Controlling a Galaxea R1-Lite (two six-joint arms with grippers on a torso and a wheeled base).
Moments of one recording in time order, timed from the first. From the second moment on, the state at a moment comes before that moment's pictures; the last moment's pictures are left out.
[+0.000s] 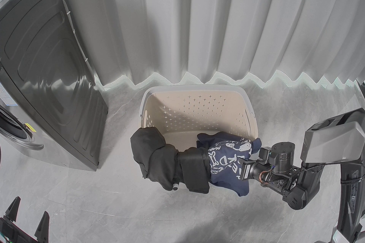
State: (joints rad) left arm 0.00 0.02 -0.02 0.00 -0.01 -0.02; right arm 0.45 2.31 -0.48 -1.46 -0.05 0.30
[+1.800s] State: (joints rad) left arm 0.00 0.02 -0.02 0.00 -0.01 -0.02; right arm 0.56 1.31 -0.52 -0.87 -0.14 0.10
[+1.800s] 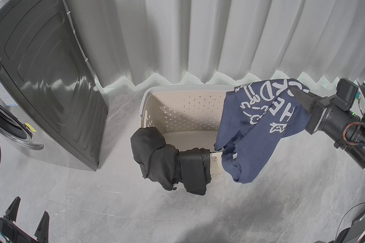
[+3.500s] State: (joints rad) left arm 0.00 0.02 -0.02 0.00 -0.01 -0.03; right arm 0.56 1.17 -0.48 -0.87 -0.14 0.05
